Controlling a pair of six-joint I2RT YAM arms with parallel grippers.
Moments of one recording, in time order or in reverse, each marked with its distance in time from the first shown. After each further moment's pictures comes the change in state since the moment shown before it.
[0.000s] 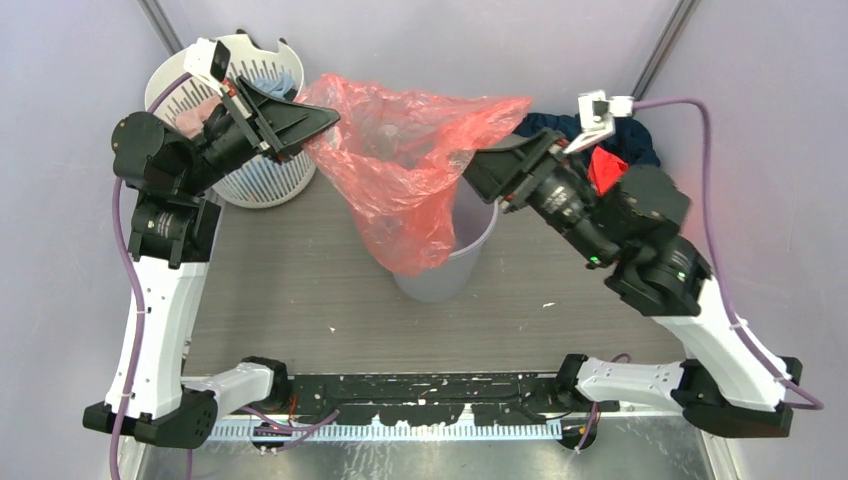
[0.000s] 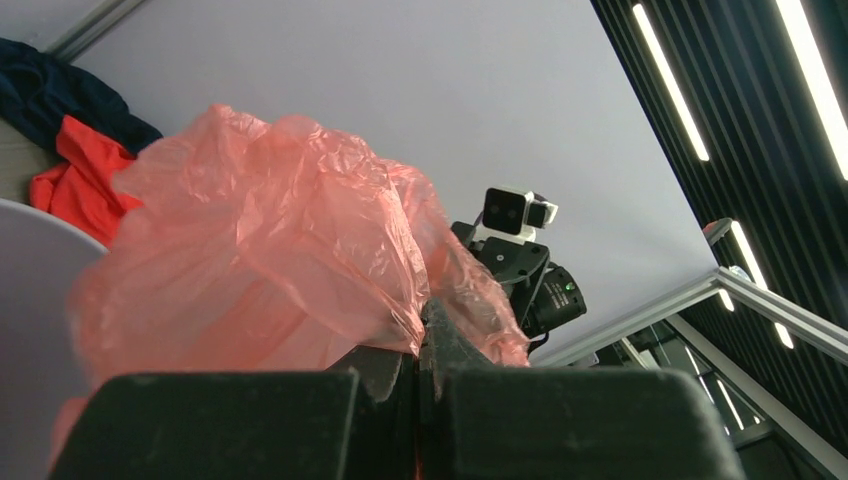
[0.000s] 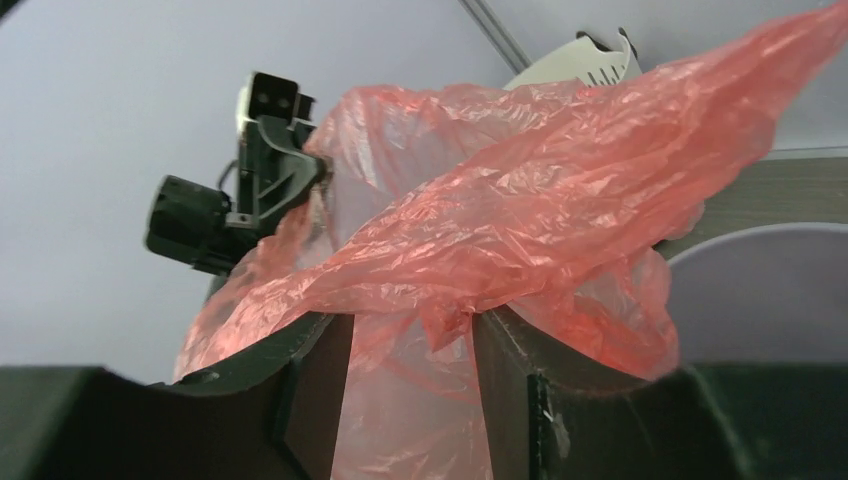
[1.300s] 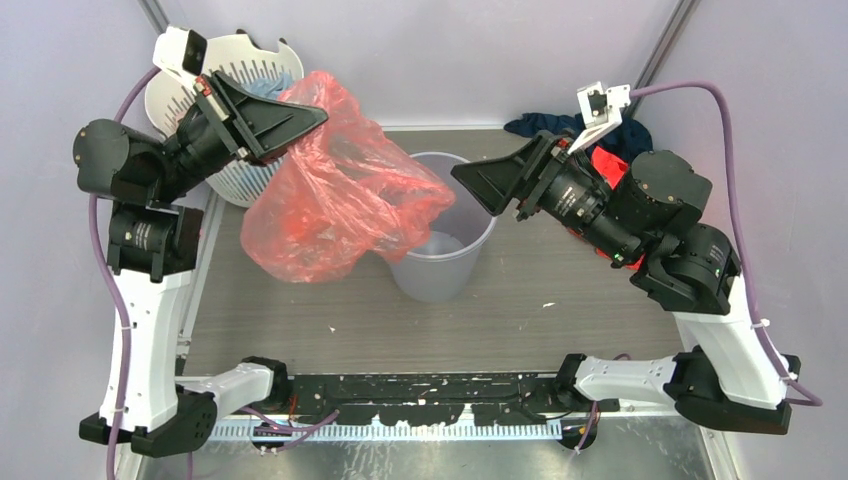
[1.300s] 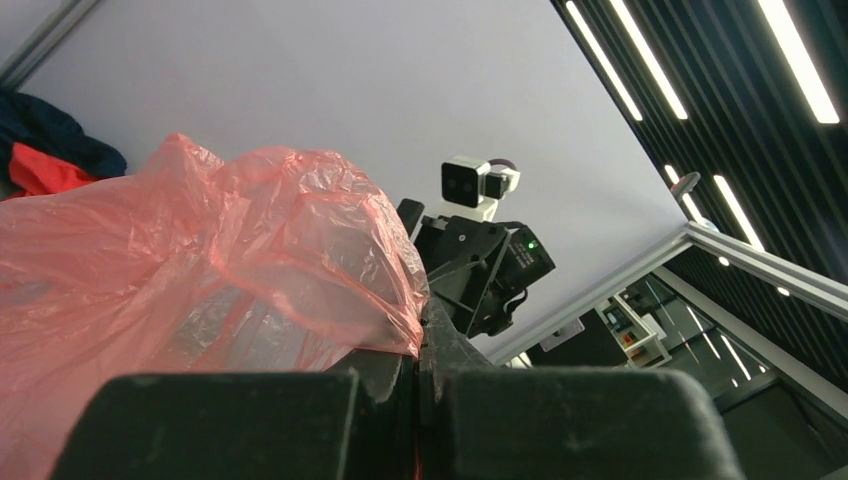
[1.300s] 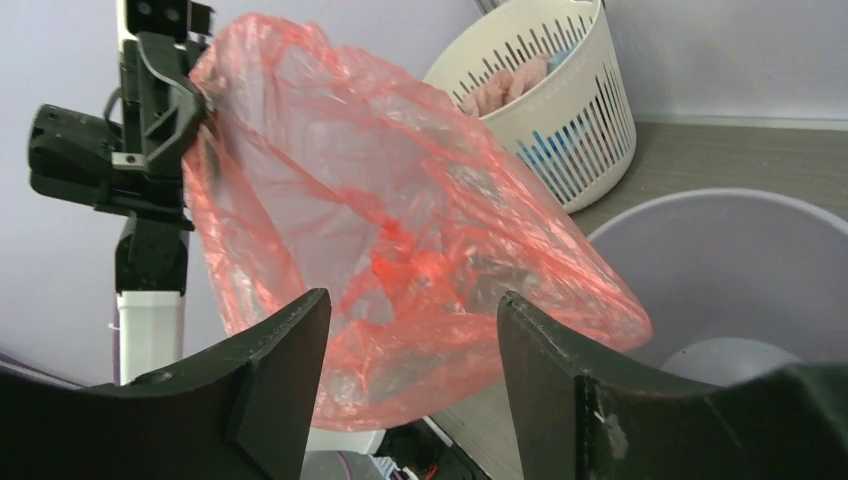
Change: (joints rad) left arm 0.000 -0.005 0.110 -0.013 0.047 -0.012; right arm -0.002 0.079 0.217 -0.264 -0.048 -0.116
